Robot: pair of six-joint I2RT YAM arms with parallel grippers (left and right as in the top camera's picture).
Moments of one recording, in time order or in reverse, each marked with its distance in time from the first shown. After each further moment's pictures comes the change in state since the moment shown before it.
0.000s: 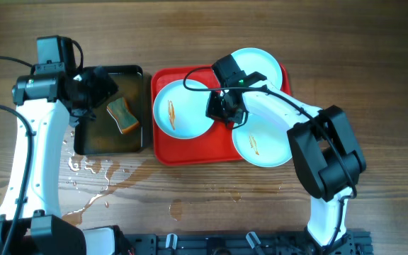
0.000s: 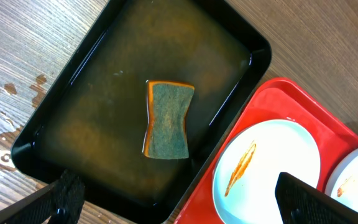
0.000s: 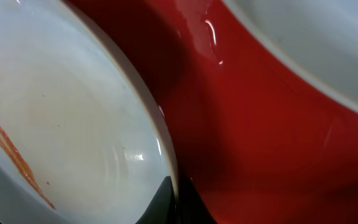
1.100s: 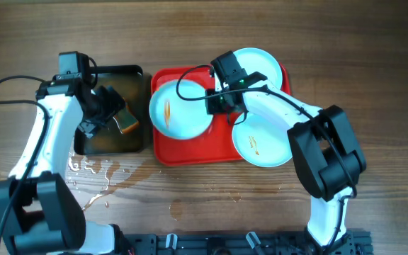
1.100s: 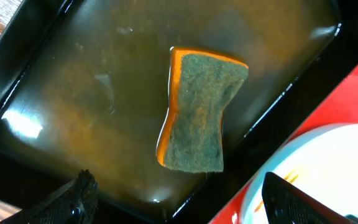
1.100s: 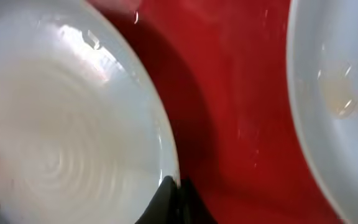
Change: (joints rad) left arm 0.000 0.124 -0.169 0.131 0.026 -0.061; right arm -0.003 0.000 -0.002 0.123 0.060 -0.331
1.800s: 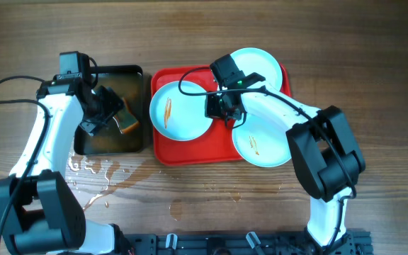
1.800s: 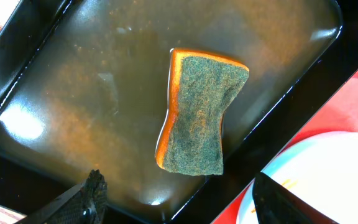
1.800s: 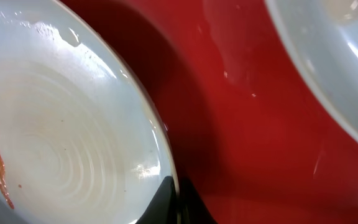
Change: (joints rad) left arm 0.000 0.009 -0.001 0.009 0.000 -0.006; right arm 0.009 0.001 0.000 -0.077 -0.023 0.208
